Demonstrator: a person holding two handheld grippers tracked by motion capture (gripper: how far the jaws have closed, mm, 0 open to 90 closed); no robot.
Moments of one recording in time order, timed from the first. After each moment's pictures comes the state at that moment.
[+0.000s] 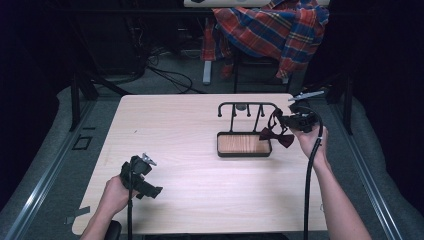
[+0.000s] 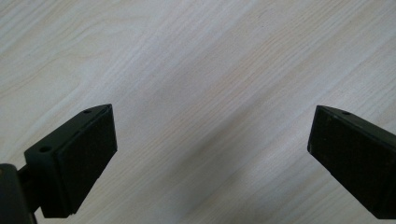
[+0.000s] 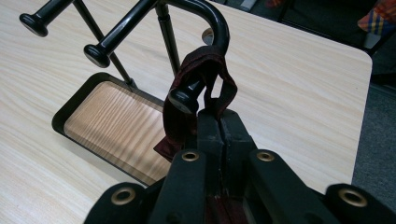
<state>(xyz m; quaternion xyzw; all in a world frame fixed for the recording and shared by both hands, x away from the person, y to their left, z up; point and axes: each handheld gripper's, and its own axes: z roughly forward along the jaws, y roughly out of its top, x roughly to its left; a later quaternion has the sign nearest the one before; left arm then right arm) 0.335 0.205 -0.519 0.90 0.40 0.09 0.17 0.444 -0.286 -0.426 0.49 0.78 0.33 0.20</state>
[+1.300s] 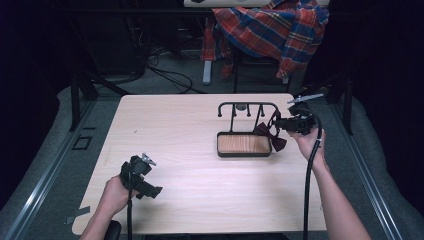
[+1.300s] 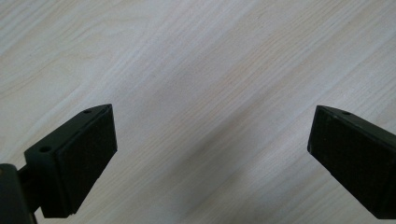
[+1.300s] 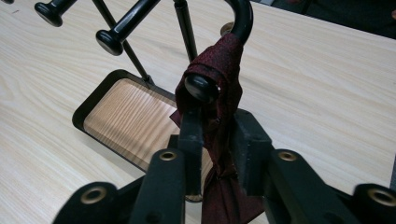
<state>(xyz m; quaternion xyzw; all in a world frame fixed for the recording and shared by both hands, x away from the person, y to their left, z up) 0.335 0.206 -0.519 0.90 0.40 0.09 0.17 0.445 -0.287 -0.436 0.49 0.79 0.34 0.16</state>
